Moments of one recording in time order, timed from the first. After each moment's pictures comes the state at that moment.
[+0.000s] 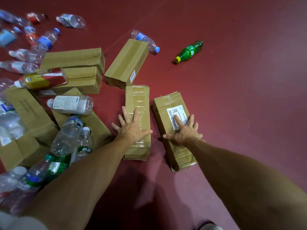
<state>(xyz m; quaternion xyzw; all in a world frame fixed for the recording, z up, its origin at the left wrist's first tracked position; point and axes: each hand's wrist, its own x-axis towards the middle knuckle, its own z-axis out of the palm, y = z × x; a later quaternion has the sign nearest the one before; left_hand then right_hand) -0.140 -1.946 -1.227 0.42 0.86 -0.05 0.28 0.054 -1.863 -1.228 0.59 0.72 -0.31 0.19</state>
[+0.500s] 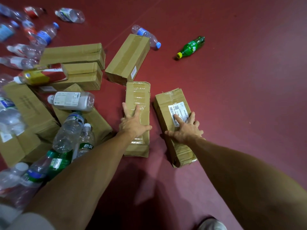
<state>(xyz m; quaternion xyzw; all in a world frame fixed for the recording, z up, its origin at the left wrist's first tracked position) -0.141 -1.946 -1.221 0.40 0.87 -0.01 0.27 0.054 -1.869 -1.230 0.59 0.75 -0.26 0.17</state>
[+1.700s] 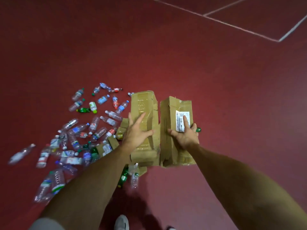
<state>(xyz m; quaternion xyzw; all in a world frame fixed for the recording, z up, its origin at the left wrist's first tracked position) -0.193 -2.040 -0.487 0.31 0.85 0.33 0.27 -0.029 -1.897 -0.503 0.53 0.75 -0.40 -0.03</state>
